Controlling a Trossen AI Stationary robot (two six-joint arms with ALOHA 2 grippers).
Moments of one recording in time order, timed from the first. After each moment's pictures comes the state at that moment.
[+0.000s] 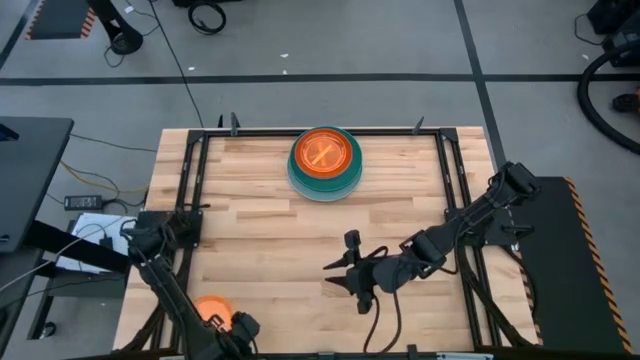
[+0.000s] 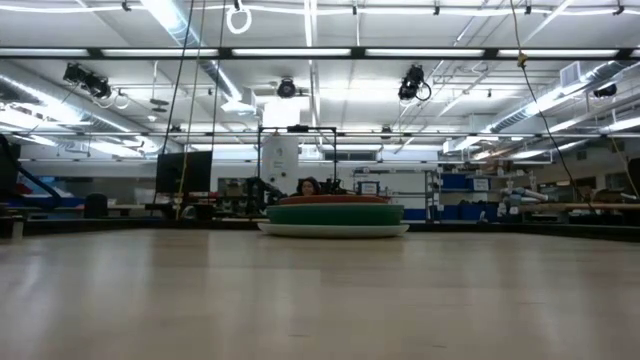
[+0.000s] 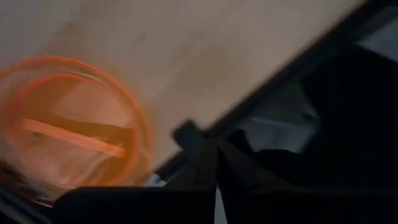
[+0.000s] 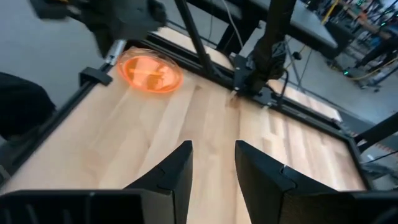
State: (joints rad) left arm -0.97 2.06 1.81 -1.21 -0.05 -1.82; right arm 0.57 1.62 1.26 -0.12 0.51 -0.16
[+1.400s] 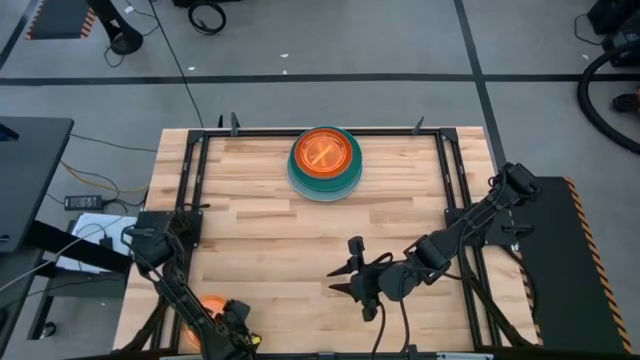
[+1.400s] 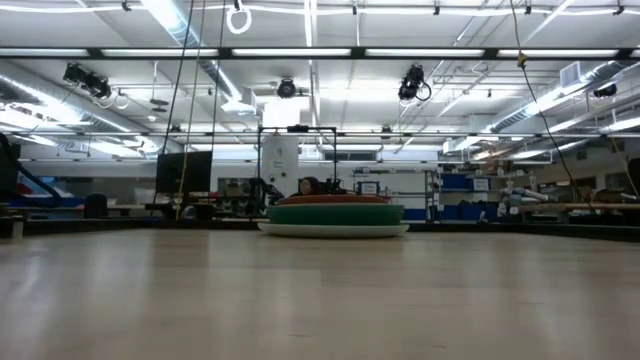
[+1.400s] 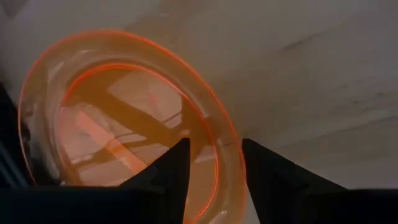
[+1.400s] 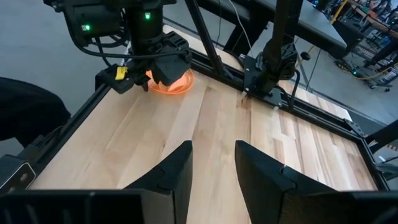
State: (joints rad) left arm -0.97 2.15 1.56 -1.20 0.07 -2.06; right arm 0.61 1.62 1.26 -0.13 0.53 -0.13
